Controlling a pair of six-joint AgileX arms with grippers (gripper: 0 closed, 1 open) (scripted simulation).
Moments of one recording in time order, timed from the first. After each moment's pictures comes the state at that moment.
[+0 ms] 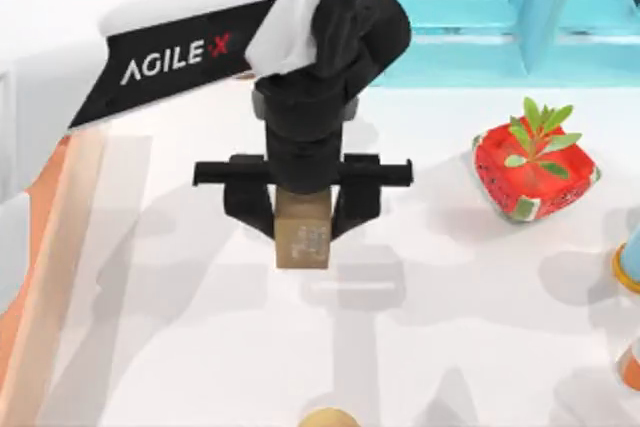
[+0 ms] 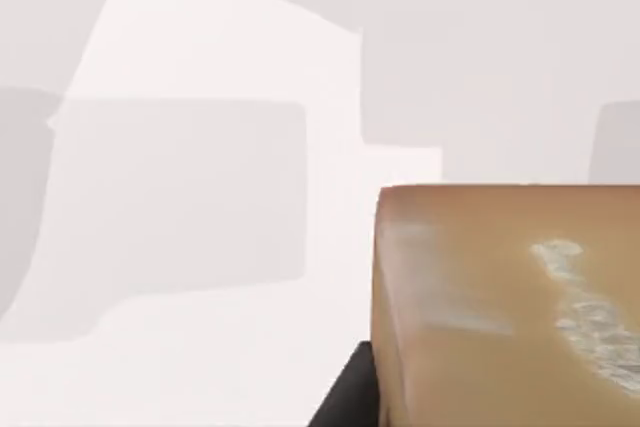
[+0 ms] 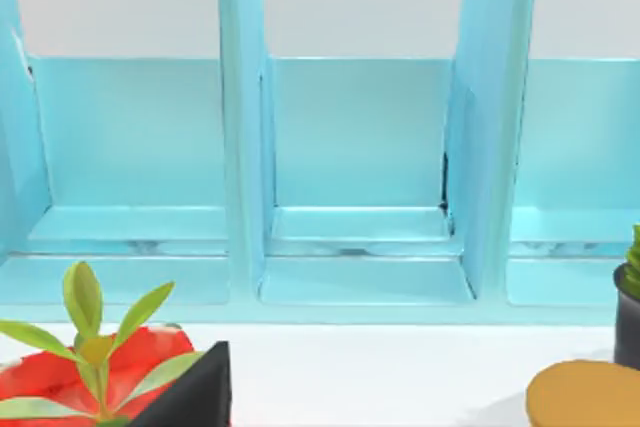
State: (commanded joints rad) left arm -0.70 2.10 1.71 -1.21 0.00 -0.67; right arm 0.00 0.00 0.00 0.00 0.00 0.00
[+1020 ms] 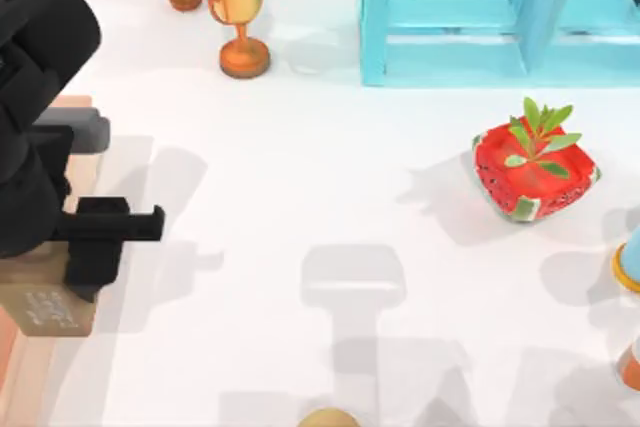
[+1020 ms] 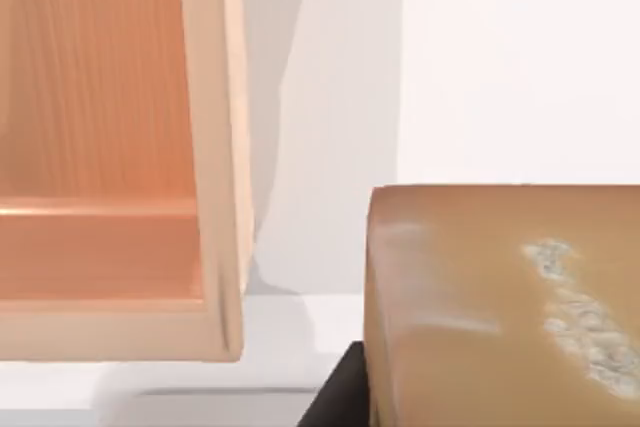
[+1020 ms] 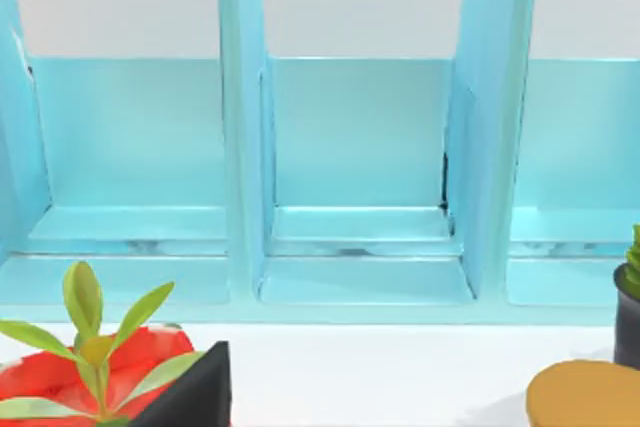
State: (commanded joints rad) left arm -0.40 1.37 1.18 -1.39 0.00 -0.38; right arm 0.00 0.00 0.00 0.00 0.00 0.00
